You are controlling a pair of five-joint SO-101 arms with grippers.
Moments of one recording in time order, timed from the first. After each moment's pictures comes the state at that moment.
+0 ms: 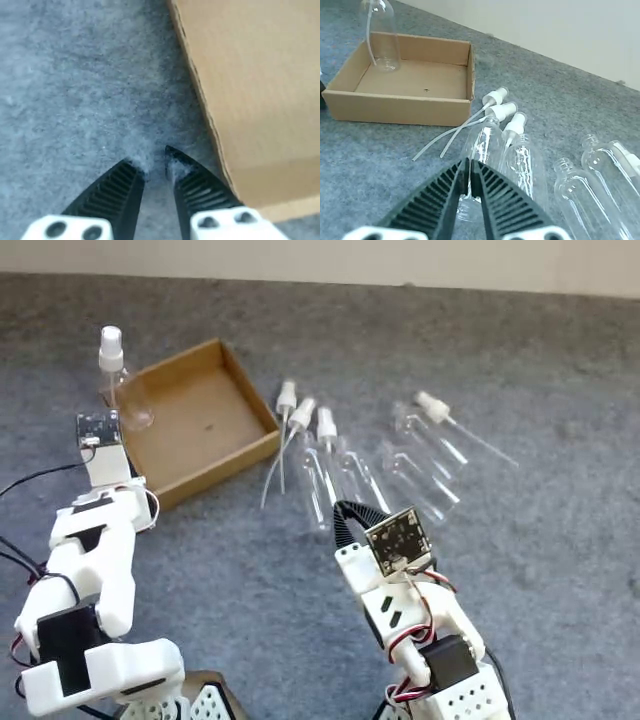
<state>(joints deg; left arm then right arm) -23.3 -6.8 55.4 20.5 -1.0 -28.3 -105.0 95.6 33.6 10.2</state>
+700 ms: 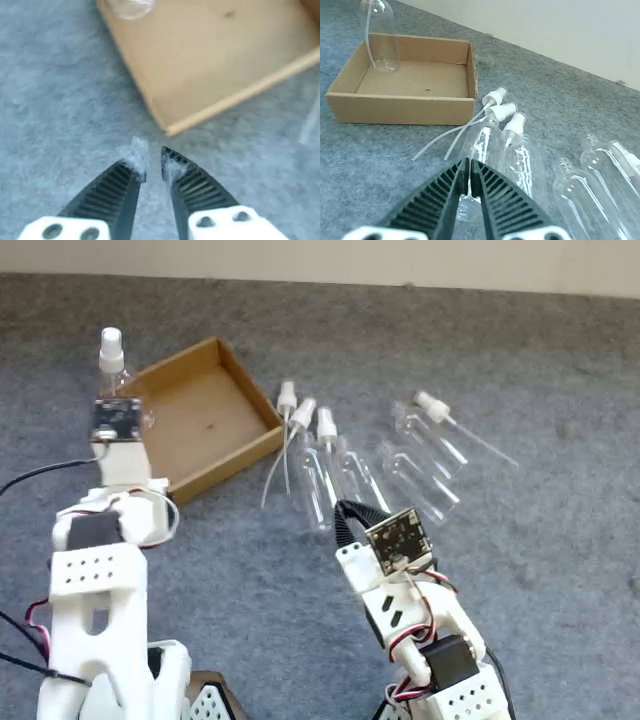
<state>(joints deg) -16.0 -44.9 55.9 54.2 -0.9 -27.1 -105.0 95.6 33.6 10.2</state>
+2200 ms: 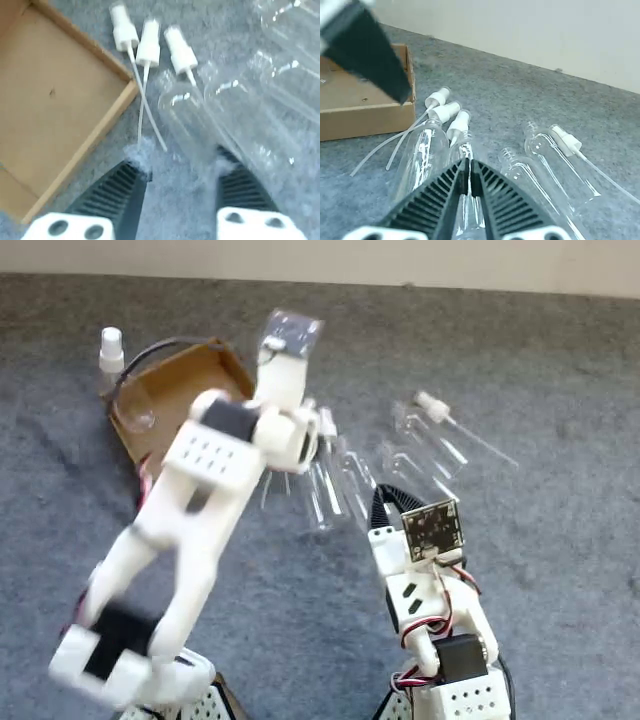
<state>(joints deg) 17.3 -5.6 5.4 70.2 11.2 -16.4 -105.0 95.6 32.1 10.2</state>
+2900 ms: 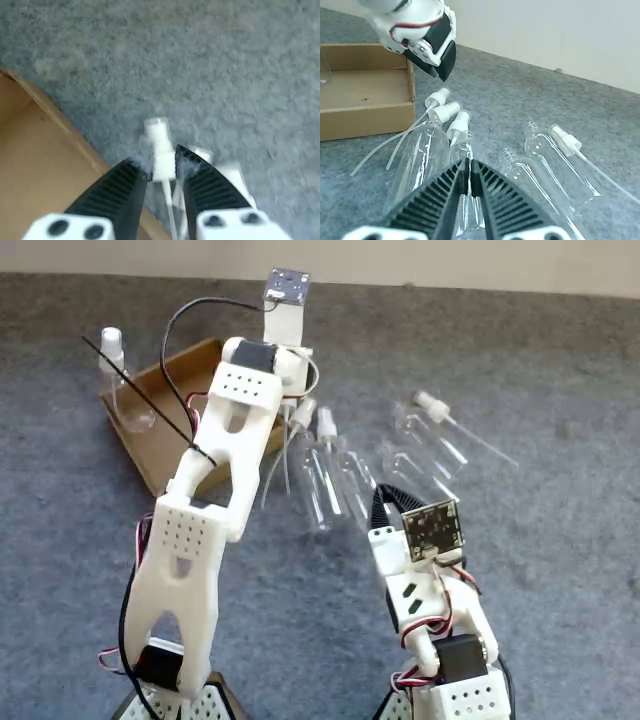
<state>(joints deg) 9.2 54.5 -60.1 70.2 11.2 -16.4 -105.0 95.6 32.1 10.2</state>
